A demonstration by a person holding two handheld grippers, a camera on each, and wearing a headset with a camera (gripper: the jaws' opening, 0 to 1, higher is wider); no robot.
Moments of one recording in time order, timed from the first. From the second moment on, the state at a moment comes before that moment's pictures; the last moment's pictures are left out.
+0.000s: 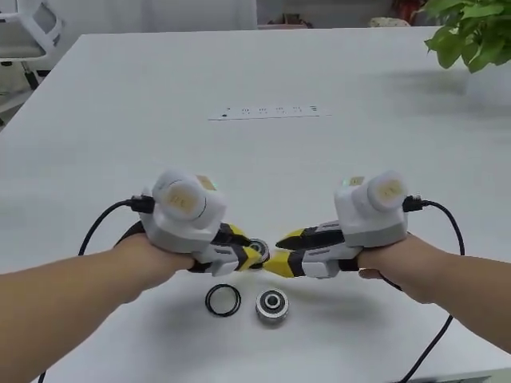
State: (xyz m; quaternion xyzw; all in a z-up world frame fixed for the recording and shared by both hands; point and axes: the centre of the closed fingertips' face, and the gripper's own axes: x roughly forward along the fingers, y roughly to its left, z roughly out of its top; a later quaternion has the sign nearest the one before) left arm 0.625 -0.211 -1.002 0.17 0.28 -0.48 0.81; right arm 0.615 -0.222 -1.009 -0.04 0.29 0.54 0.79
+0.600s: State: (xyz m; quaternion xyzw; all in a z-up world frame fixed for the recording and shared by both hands) left arm 0.627 -0.211 -1.003 0.17 0.28 -0.47 0.82; right arm 0.621 -0.201 -1.014 -0.11 0.26 0.55 0.79
